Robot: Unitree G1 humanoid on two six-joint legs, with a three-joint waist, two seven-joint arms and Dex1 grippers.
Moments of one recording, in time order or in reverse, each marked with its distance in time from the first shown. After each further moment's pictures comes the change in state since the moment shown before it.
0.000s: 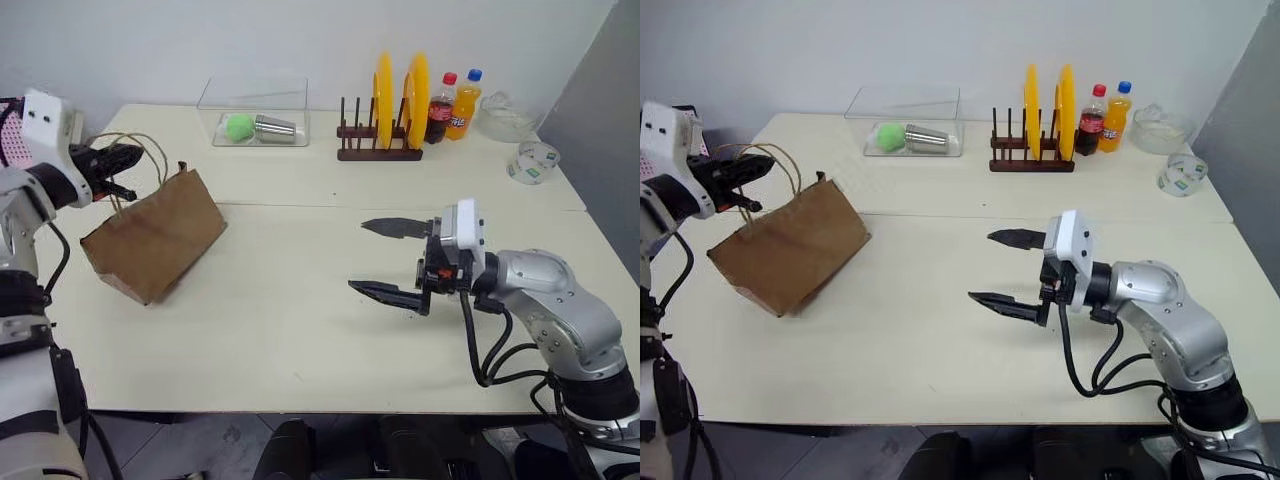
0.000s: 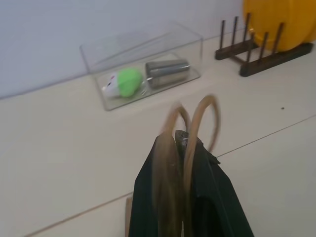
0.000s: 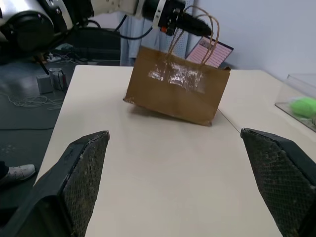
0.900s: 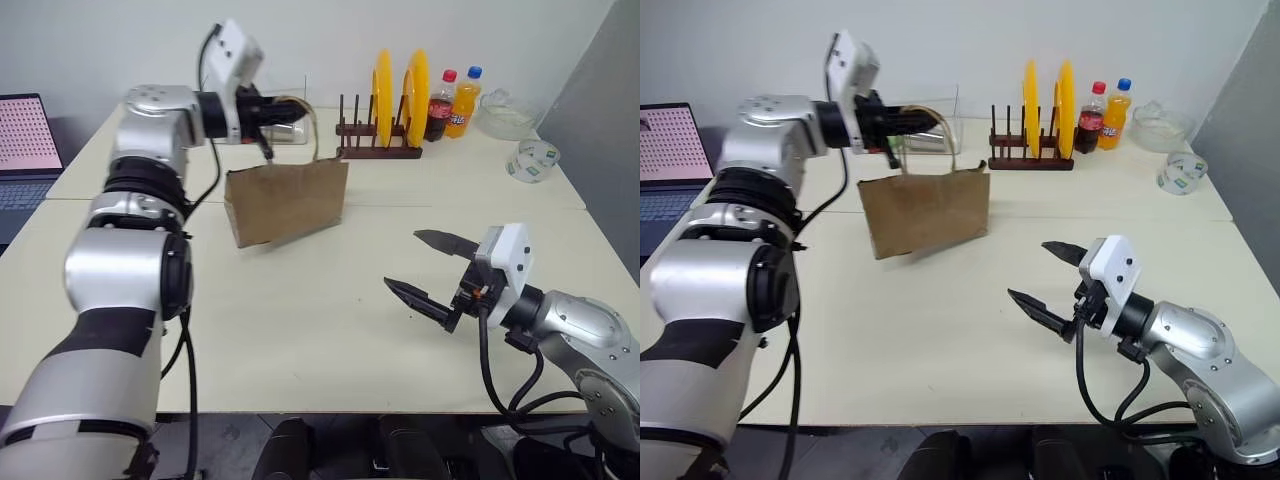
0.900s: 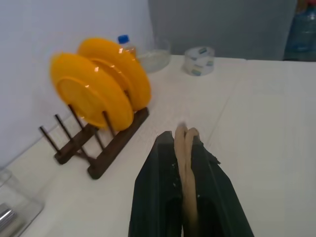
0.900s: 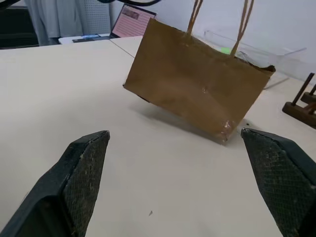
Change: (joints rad) left arm -0.611 -0.484 -0.187 0.670 0.224 -0.430 -0.272; right arm 0.287 -0.034 -0.192 -0.300 0.038 0.176 -0.325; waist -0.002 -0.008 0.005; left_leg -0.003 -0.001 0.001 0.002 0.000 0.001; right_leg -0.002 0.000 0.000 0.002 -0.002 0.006
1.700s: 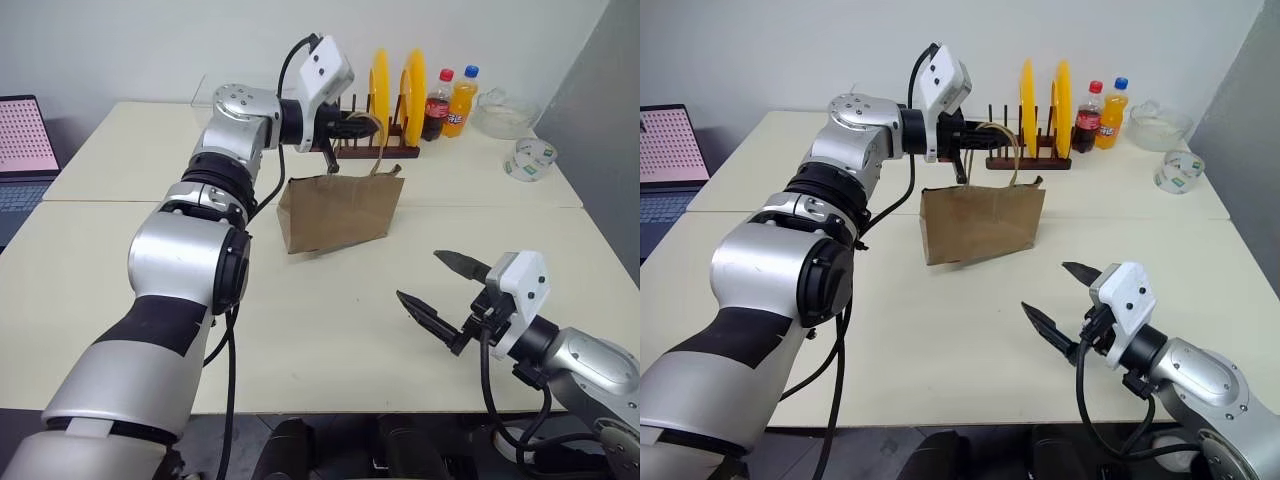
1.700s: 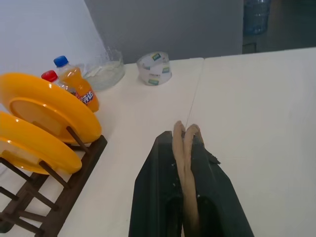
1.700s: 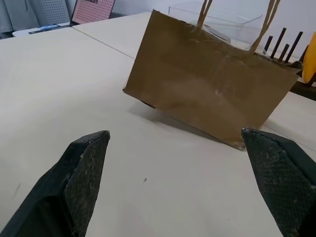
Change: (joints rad) left arm -0.064 -0.170 -0.002 0.083 0.141 -0.141 0.023; right arm 0.178 0.004 -0.040 -0.145 0.043 0.049 -0.184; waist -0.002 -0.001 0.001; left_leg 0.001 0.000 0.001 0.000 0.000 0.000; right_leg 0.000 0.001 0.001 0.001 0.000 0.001
